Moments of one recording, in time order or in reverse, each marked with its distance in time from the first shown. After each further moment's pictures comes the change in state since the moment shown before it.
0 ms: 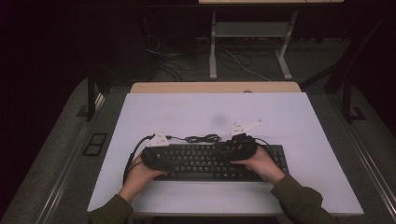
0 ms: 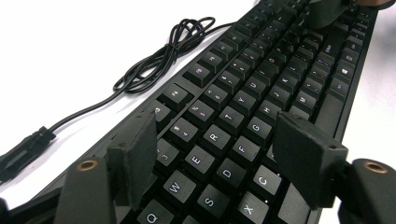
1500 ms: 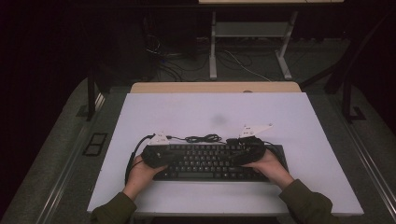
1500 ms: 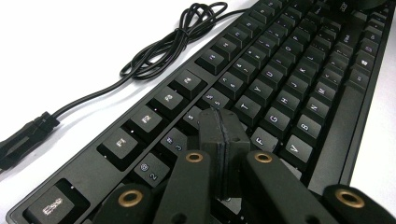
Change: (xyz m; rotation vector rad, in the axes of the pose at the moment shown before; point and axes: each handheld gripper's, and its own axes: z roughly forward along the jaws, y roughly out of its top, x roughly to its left) left arm 0.008 -0.004 0.006 0.041 -0.001 -0.022; right arm -0.008 -0.020 -0.016 -0.032 -0.077 0.026
